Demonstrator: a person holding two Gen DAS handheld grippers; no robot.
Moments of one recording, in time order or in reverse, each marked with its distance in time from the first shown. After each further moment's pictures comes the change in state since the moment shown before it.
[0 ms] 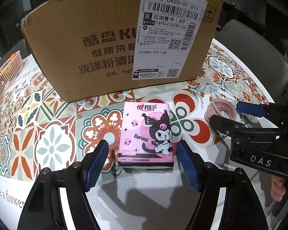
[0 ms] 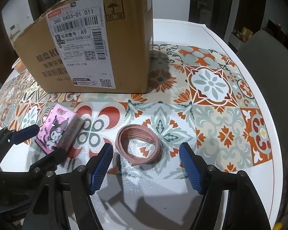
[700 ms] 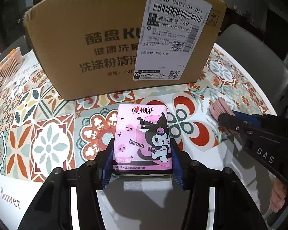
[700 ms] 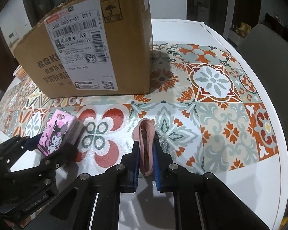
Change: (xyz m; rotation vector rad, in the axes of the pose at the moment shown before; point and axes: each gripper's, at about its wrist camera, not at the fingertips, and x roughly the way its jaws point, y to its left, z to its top) left arm -0.003 0.006 -0.003 -0.033 -0.024 -0.027; right arm -0.006 0.002 -0.003 0.052 -0.023 0.039
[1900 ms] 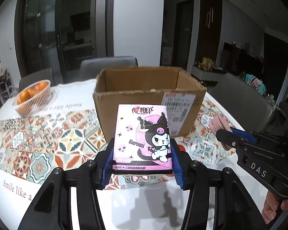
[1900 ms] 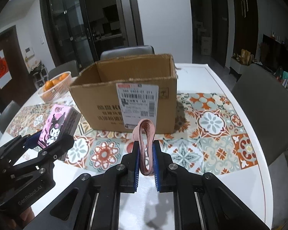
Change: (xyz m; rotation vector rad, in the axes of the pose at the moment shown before) left arm -0.142 0.020 0.008 -0.031 -0.335 0.058; right arm -0.117 0.049 0.009 -0.033 -0.261 0.039
